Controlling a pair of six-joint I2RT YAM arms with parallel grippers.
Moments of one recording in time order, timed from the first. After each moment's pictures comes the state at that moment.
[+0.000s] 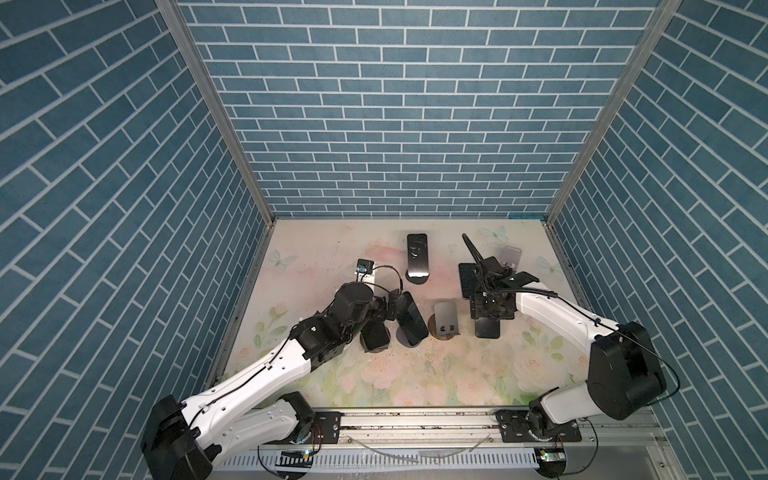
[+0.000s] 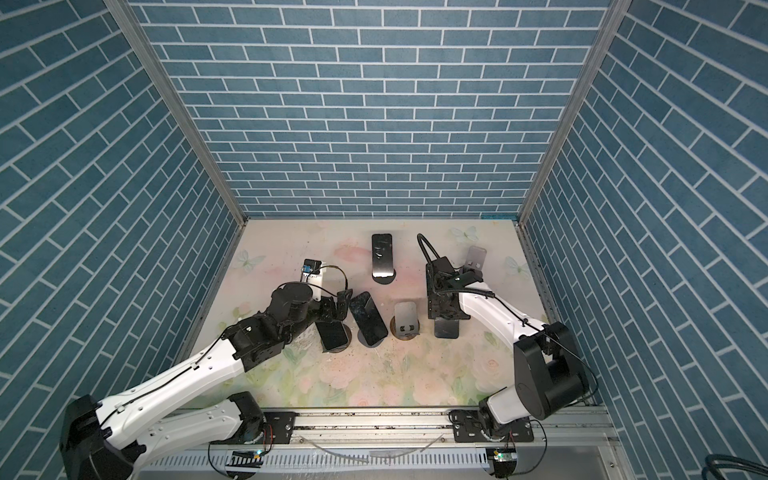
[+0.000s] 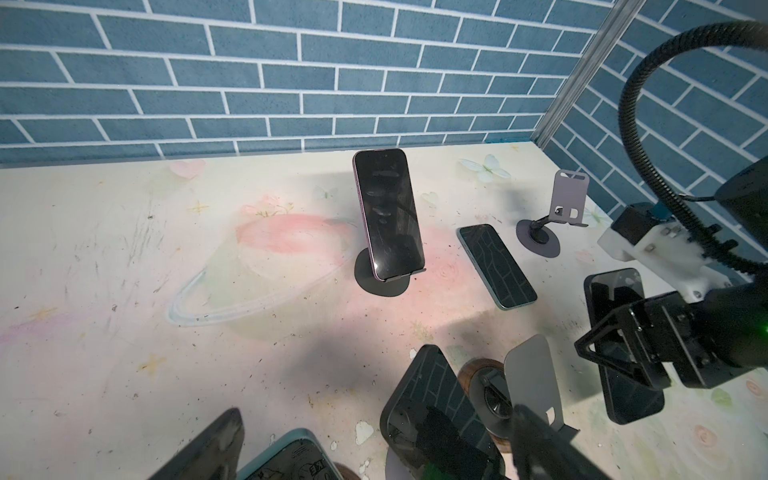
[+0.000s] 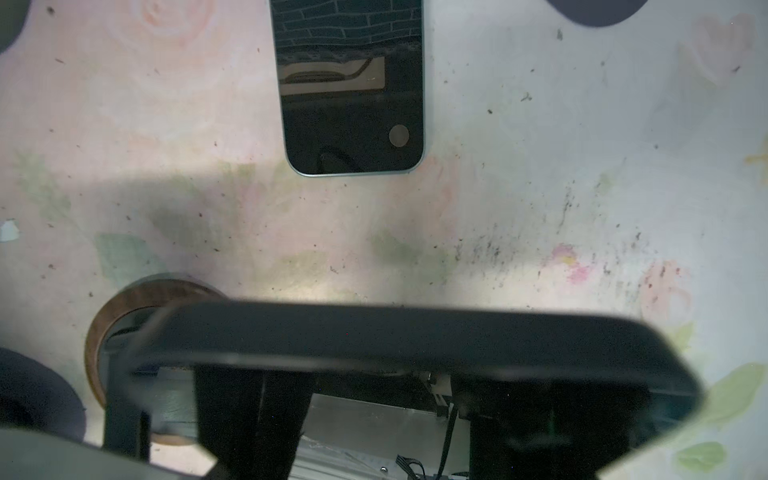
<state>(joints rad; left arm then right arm) -0.80 1.01 0.77 -0.24 -0.31 -0.38 0.49 1.49 0.99 -0.81 0.15 0.44</state>
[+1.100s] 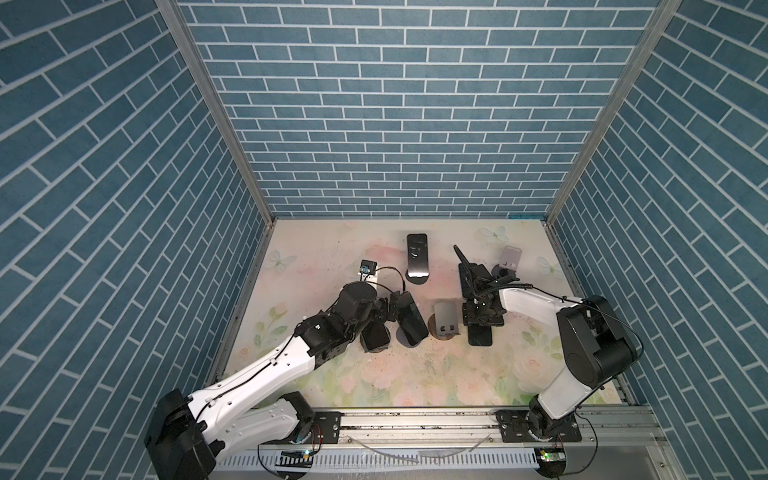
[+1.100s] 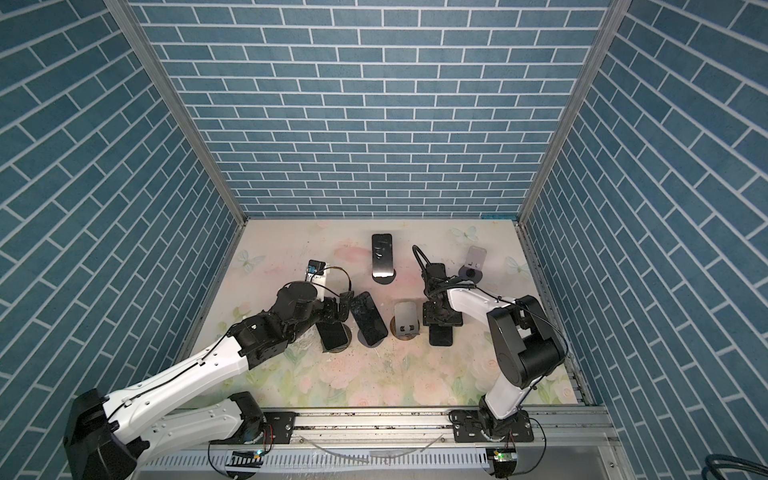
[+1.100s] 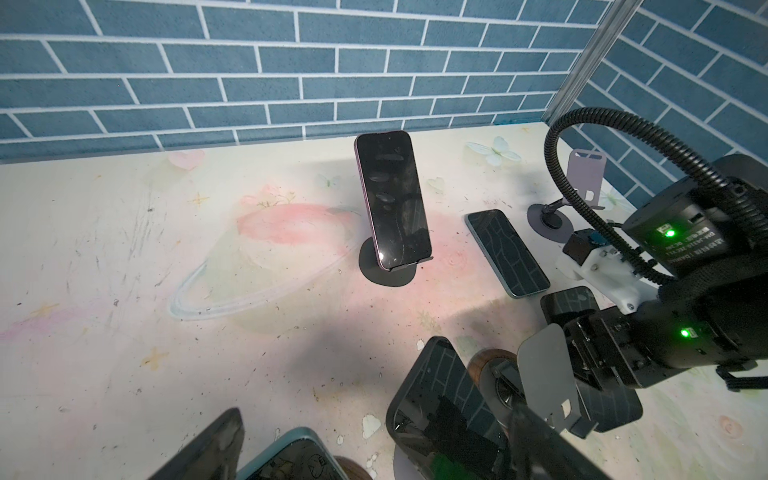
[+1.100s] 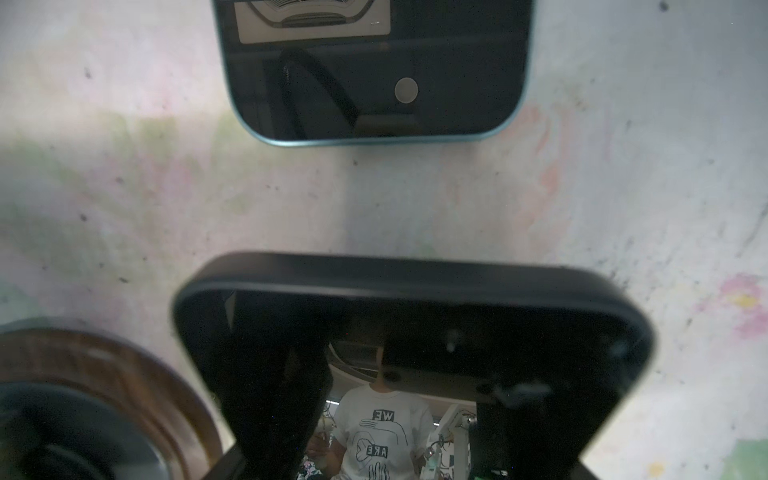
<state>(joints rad) -0.80 1.04 0.77 -0.24 -0.31 -0.36 0.49 1.68 0.96 -0.69 0.08 0.44</state>
